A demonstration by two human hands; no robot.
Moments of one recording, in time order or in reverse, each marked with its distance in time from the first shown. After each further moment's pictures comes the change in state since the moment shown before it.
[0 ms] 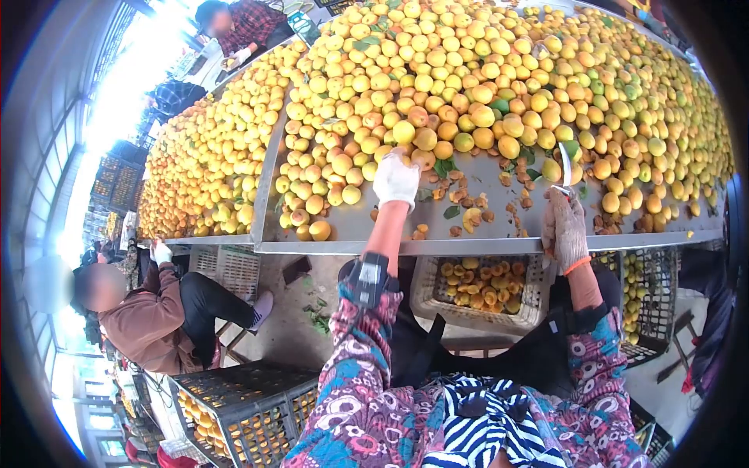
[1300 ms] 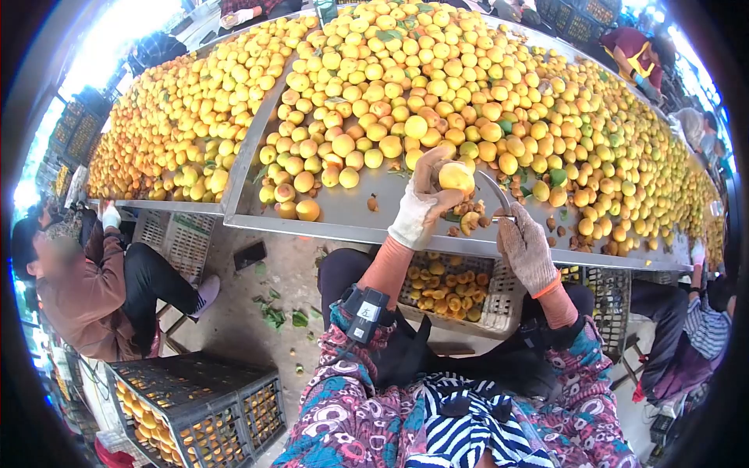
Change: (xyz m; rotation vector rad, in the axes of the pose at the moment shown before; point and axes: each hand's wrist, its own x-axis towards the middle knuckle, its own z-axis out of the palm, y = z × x) left_hand -0.070 0.019 -0.048 -1.674 -0.336 0.134; right_hand -0.070 -0.017 0.090 -0.745 -0.379 -0.437
